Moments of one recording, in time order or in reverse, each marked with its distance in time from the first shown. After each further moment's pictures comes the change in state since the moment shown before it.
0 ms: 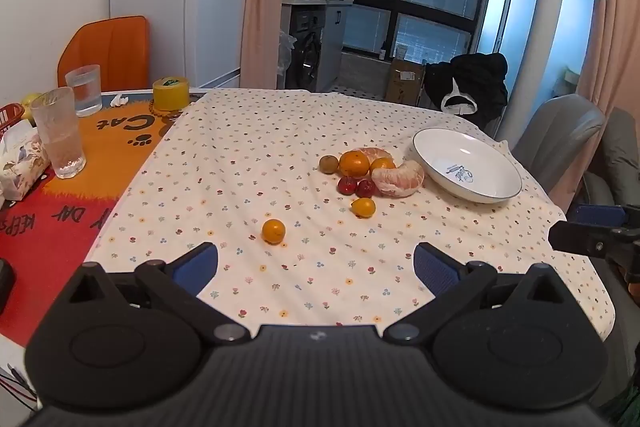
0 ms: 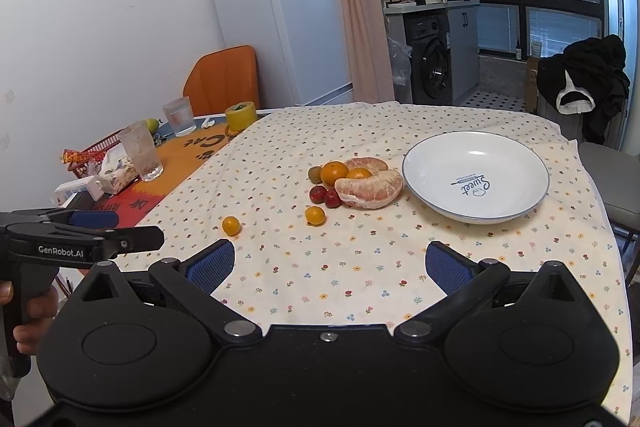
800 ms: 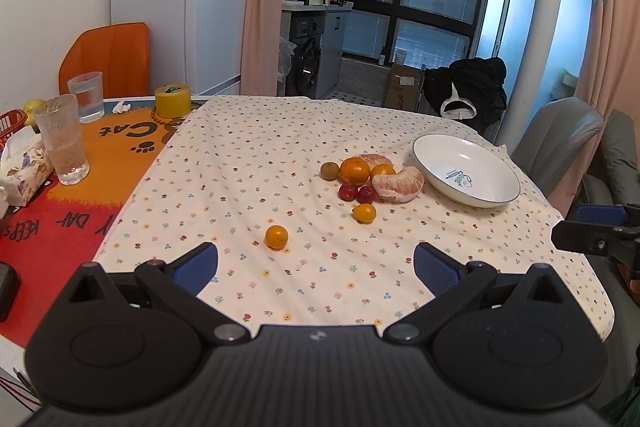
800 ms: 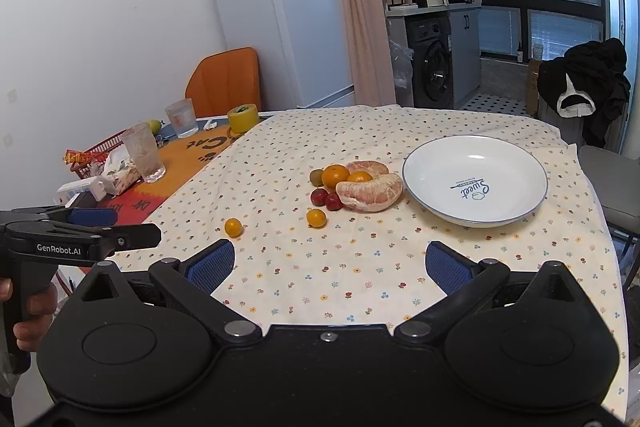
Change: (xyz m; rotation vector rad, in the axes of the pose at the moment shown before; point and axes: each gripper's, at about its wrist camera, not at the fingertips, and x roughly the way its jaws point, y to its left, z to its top) left arm -0.006 0.003 0.002 0.003 -0.018 0.002; right arm -0.005 -0.001 0.003 -0.002 -0.004 0.003
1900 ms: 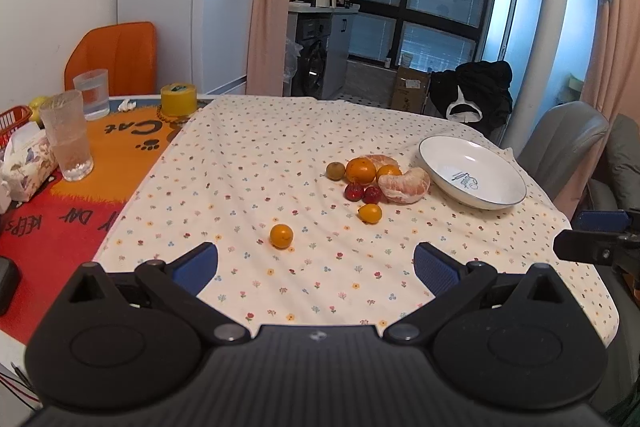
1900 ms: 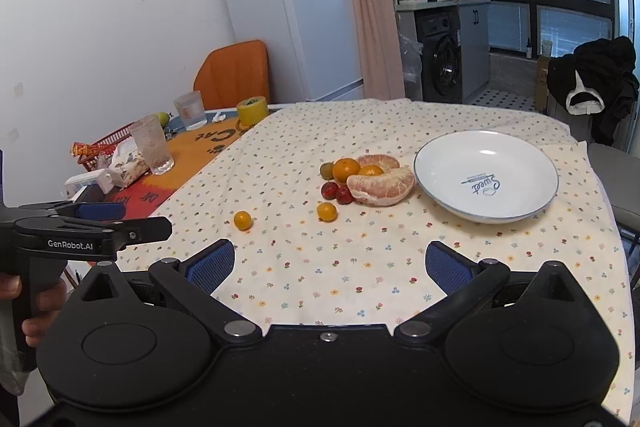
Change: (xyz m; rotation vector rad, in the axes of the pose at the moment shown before) left arm 0.003 0.001 -0.004 -0.015 -0.005 0.012; right arm 0.004 0.005 -0.001 -0.009 0.027 0.025
